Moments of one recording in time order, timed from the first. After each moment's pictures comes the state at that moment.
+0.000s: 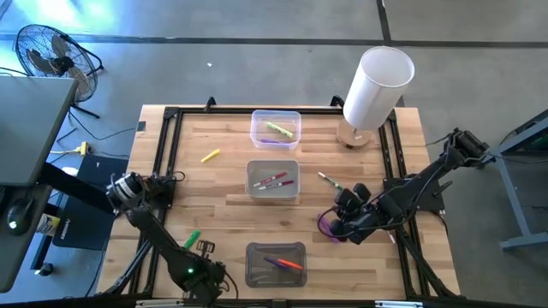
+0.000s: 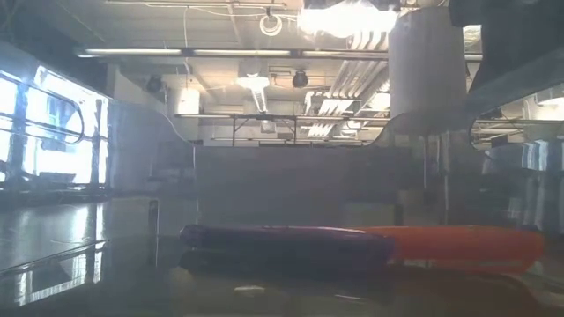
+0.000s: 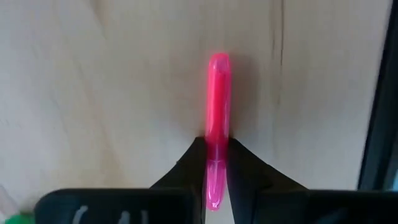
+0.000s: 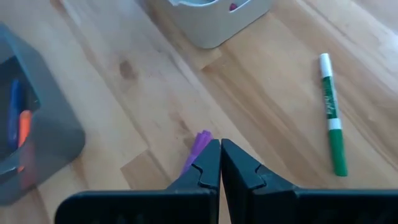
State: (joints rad) left arm -0.90 1.91 1.27 -0.85 0.01 -0.74; right arm 0.61 1.33 0.88 -0.76 0.55 1.18
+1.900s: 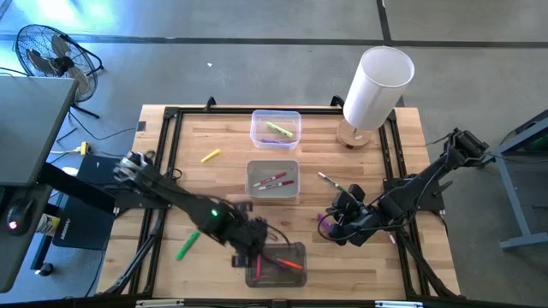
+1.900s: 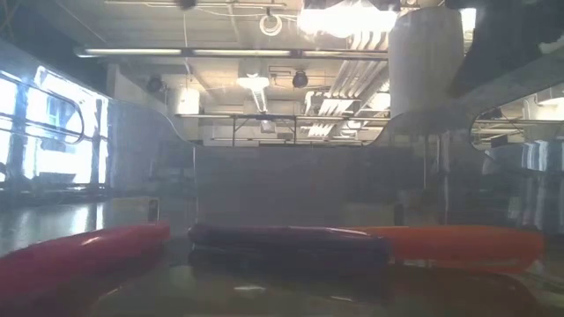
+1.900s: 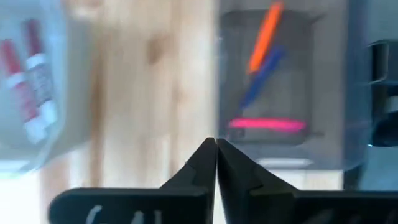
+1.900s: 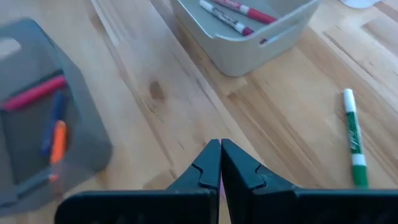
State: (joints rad) left arm -0.52 1.79 1.69 -1.07 -0.21 -0.51; right arm 0.62 1.33 0.89 -0.64 0.60 1.07
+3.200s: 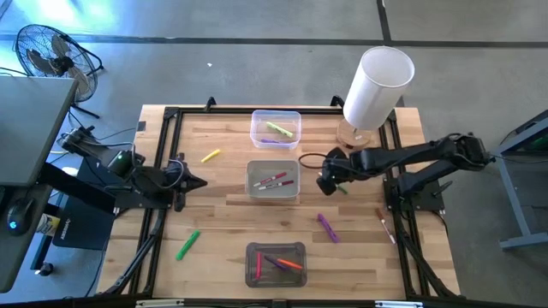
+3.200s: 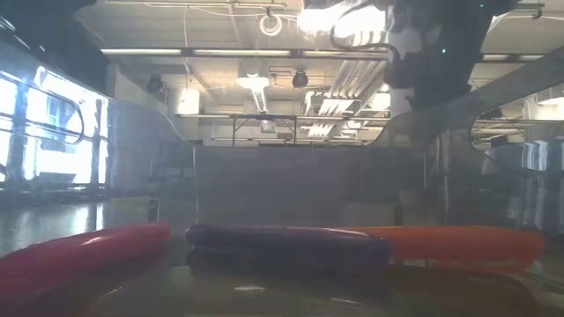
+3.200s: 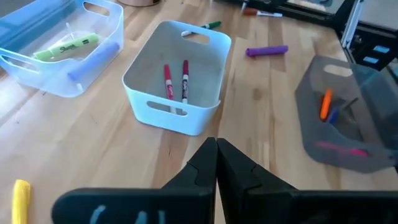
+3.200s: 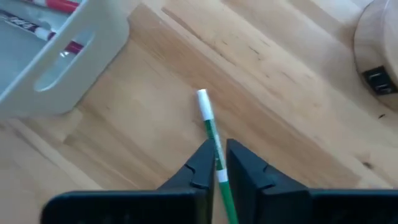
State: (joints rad) left arm -0.49 0.42 0.55 -0.69 -0.52 -0.50; right arm 0.01 1.34 0.89 -0.82 0.31 0.88
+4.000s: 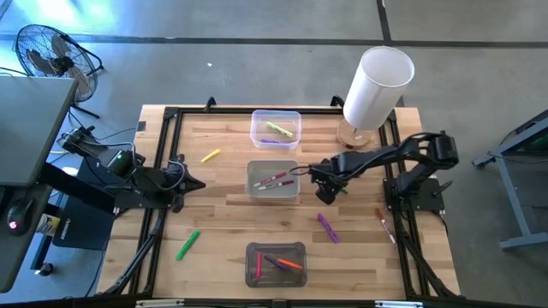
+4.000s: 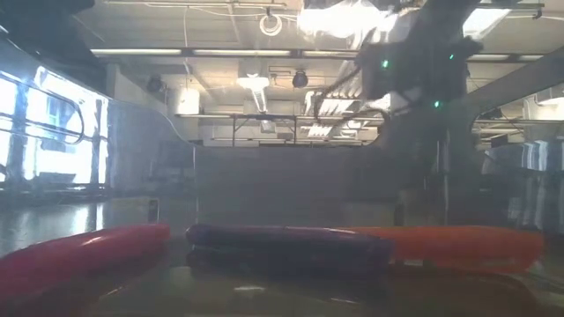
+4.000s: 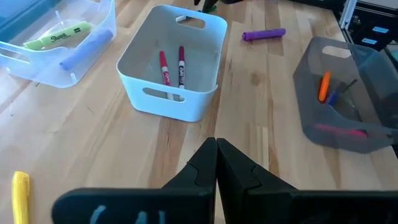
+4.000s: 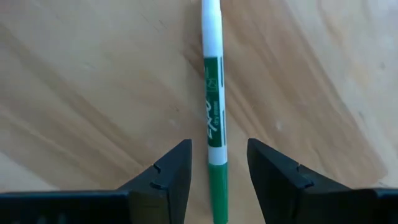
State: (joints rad) left arm -0.49 0.42 0.55 -0.74 -0.47 -0.50; right arm -0.06 1.63 0.89 -0.84 0.15 0.67
